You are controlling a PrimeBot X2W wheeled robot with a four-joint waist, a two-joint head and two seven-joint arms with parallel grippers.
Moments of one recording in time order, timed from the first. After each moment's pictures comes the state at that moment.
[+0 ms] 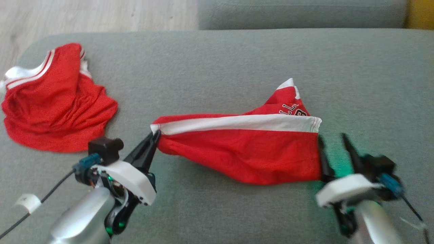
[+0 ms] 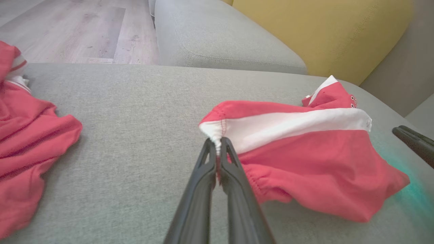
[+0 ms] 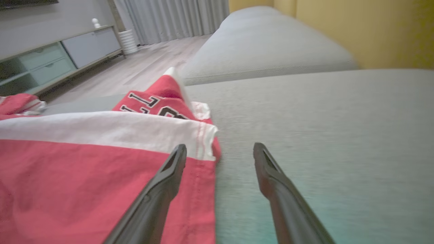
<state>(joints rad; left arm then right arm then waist) -0.43 0.43 -0.82 0.35 -0.89 -0.04 -0.06 -0.15 -0.05 0.02 0.48 0.11 0.12 -0.26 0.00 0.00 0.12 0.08</state>
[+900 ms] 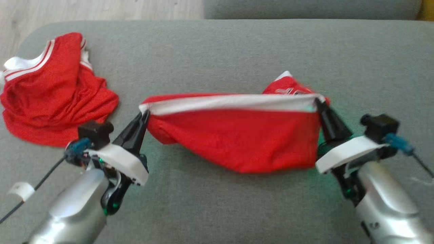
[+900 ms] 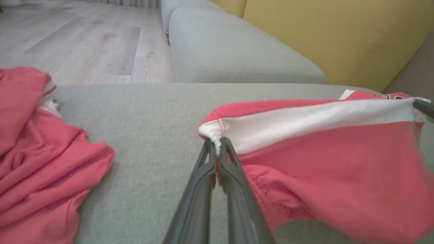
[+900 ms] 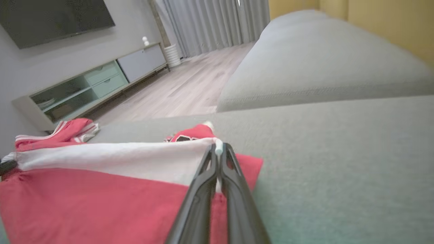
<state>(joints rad) -0.56 0.40 -0.83 0.54 -0.85 -0.09 -0.17 -0.40 -0.23 0.42 0.57 0.54 0.12 -0.26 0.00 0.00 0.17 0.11</state>
